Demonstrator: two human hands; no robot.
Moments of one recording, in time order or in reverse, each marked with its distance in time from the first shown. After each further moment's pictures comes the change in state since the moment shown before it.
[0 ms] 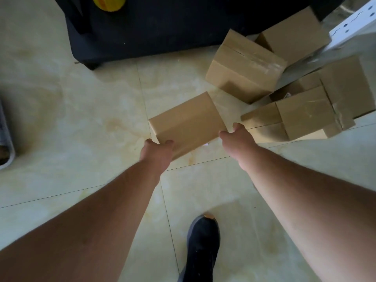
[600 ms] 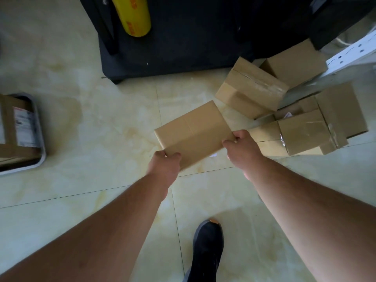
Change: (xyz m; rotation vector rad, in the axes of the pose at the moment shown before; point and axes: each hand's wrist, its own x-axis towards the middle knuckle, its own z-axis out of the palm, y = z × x) left_hand -0.043 0.003 -0.041 -0.161 -0.078 -0.003; right_hand -0.043 -0.028 -0.003 0.086 0.030 -0.139
